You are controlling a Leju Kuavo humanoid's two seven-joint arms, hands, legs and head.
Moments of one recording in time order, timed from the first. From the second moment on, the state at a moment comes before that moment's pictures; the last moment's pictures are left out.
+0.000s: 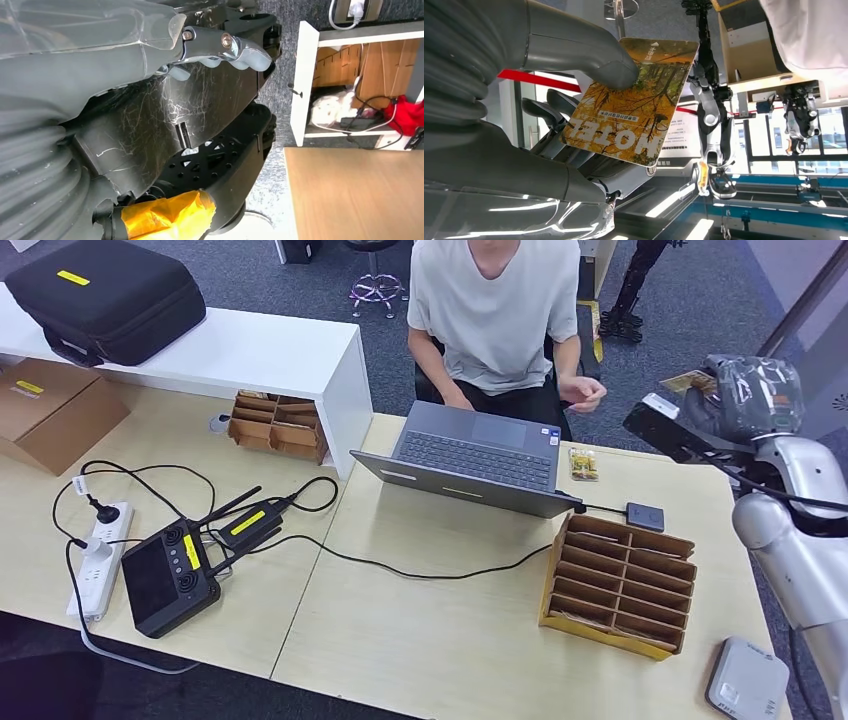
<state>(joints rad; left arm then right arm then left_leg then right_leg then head) 0.44 0.10 -0.63 -1.09 0.72 0.12 -0.06 -0.94 -0.40 0.68 -0.98 0.79 -0.14 0.08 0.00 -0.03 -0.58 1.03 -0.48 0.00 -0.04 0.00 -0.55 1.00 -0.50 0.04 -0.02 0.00</state>
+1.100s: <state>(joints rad) 0.14 0.27 -1.29 -1.11 1.57 0.42 -0.55 0.16 -0.70 0.15 -1.75 0.85 -0.39 -0.12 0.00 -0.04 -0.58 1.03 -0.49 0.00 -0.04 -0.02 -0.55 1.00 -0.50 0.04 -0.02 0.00</state>
